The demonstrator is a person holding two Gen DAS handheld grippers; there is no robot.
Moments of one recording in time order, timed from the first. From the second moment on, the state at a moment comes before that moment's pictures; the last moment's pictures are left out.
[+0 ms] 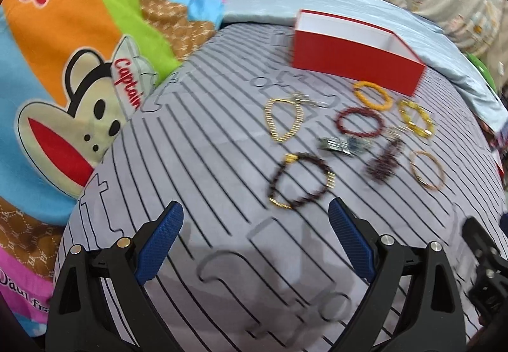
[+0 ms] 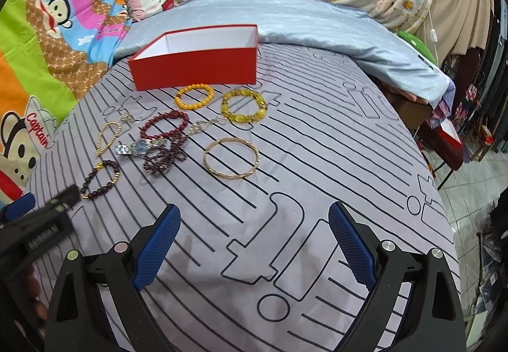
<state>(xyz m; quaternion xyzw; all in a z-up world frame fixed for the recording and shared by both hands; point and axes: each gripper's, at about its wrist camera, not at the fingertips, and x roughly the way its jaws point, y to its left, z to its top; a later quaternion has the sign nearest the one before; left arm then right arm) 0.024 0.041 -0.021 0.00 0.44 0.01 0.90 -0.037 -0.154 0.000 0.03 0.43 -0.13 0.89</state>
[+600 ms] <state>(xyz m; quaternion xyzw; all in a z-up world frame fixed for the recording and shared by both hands) 0.068 0.027 -0.054 0.01 0.45 -0.03 0.89 -0.005 -0.176 -0.015 0.05 0.44 -0.12 0.89</state>
